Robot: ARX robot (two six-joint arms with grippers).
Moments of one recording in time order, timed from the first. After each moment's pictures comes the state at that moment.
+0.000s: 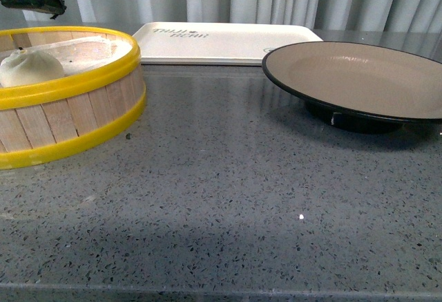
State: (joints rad) left arm -0.12 1.41 1.07 -0.10 -0.08 -0.01; right arm 0.00 0.00 0.01 0.00 0.00 0.00
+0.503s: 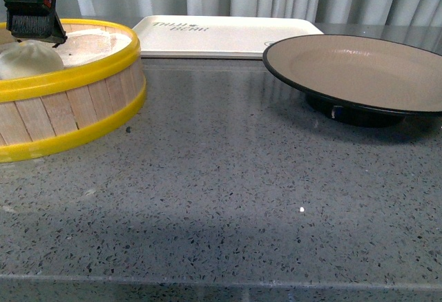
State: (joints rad) left arm -0.10 1.50 1.10 -0.17 -0.10 -0.01; right arm 0.00 0.00 0.01 0.00 0.00 0.00
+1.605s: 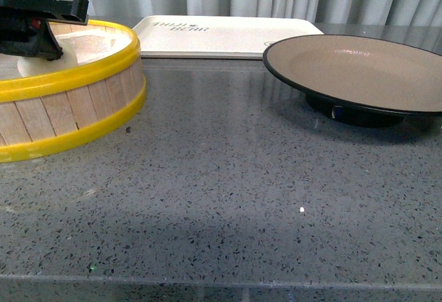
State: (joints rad) left arm -0.17 1.54 1.12 -0.18 -0.12 0.04; right arm 0.00 0.00 0.01 0.00 0.00 0.00
